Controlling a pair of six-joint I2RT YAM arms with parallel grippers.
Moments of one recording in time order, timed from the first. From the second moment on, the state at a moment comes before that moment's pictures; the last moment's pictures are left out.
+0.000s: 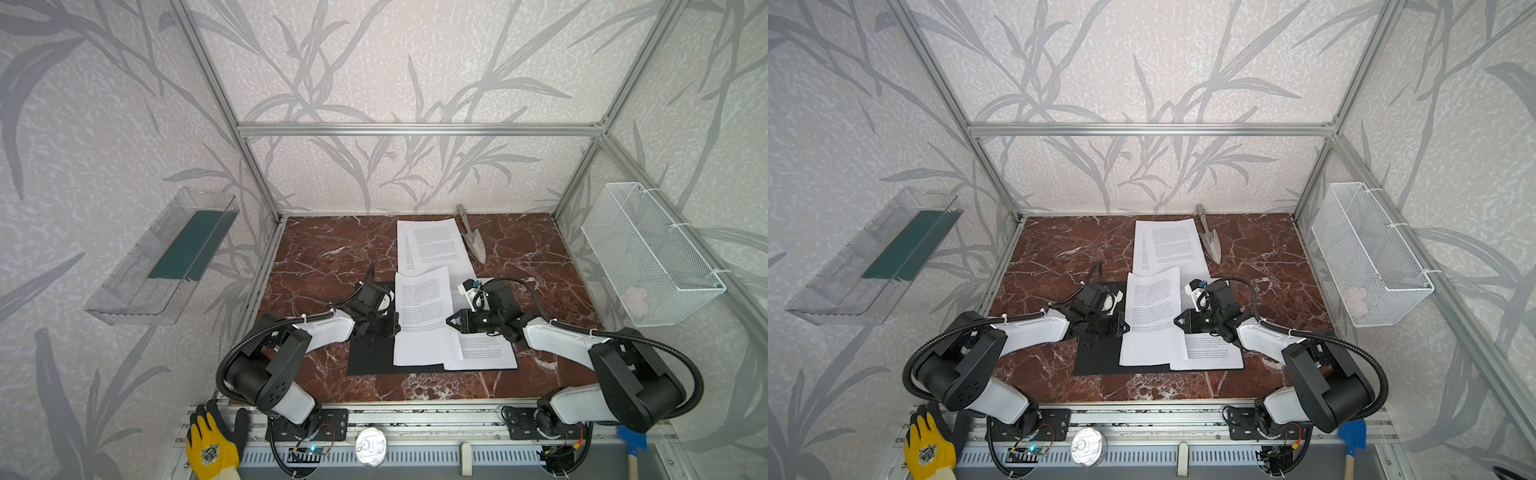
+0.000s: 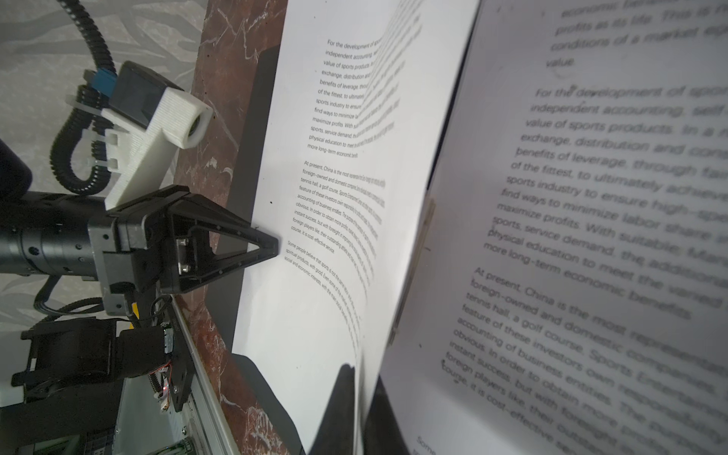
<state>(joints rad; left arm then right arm) -0.54 1.55 0.65 -0.10 0.38 -0.58 0.45 1.41 0.53 0.10 -0.58 0.50</state>
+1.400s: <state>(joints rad) -0.58 0.68 0.33 0.05 0.19 -0.58 0.39 1.22 0.84 -0.72 0.11 0.19</state>
